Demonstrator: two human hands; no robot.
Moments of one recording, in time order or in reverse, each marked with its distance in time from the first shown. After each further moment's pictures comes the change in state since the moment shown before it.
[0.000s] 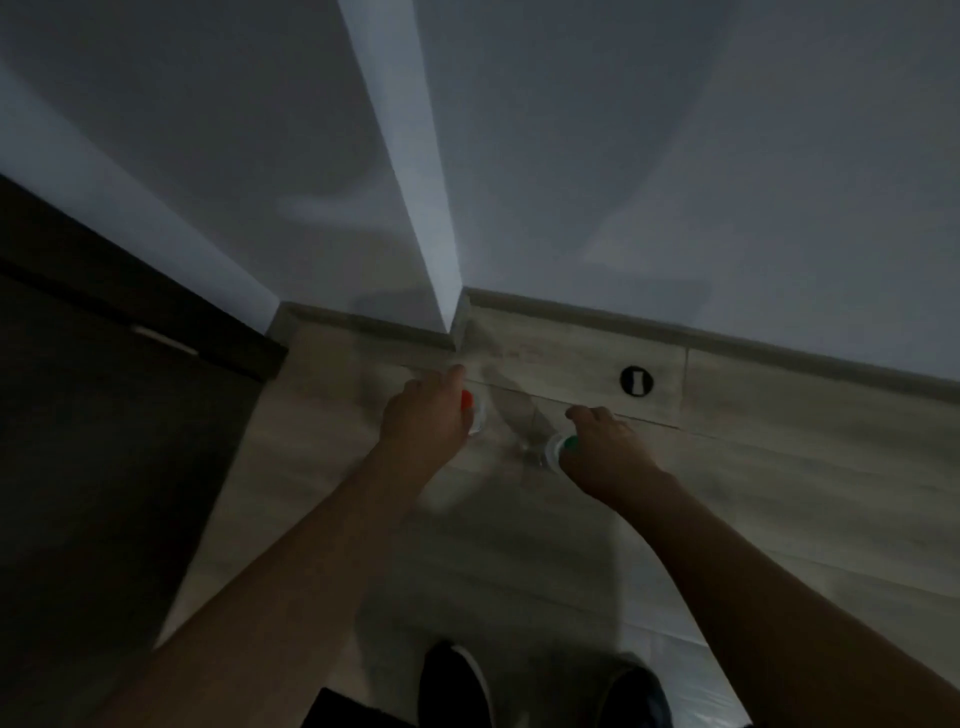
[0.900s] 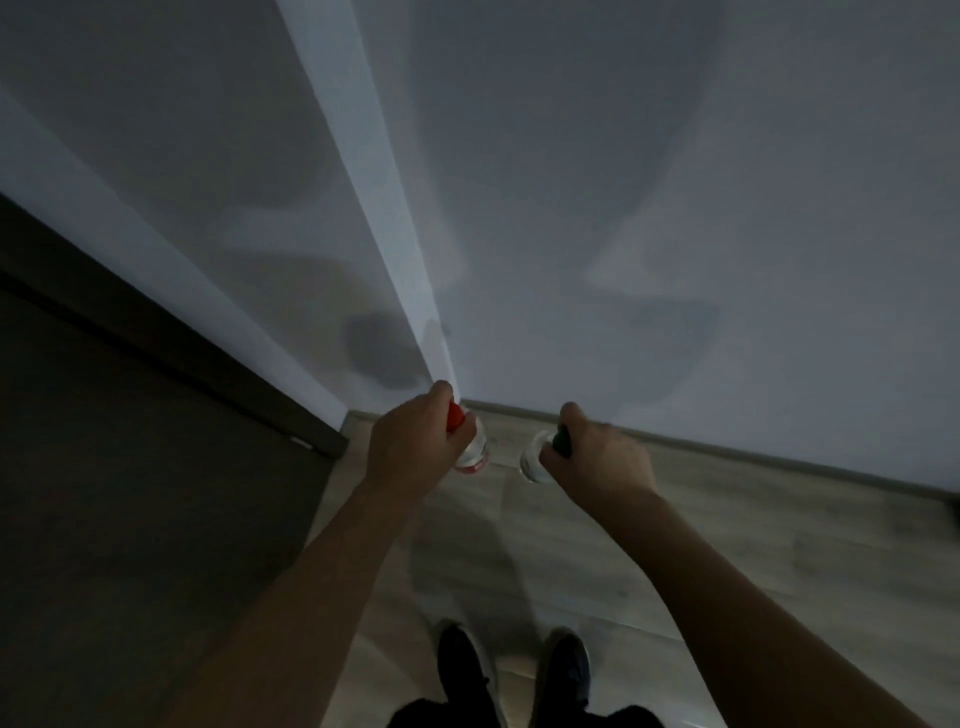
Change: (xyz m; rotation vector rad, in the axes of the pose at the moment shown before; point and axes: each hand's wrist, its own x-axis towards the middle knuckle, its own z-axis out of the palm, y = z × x) left_hand -0.217 0.129 -0.386 -0.132 0.398 0.117; right_hand -0.311 -0.093 -0.332 0.015 0.355 -0.120
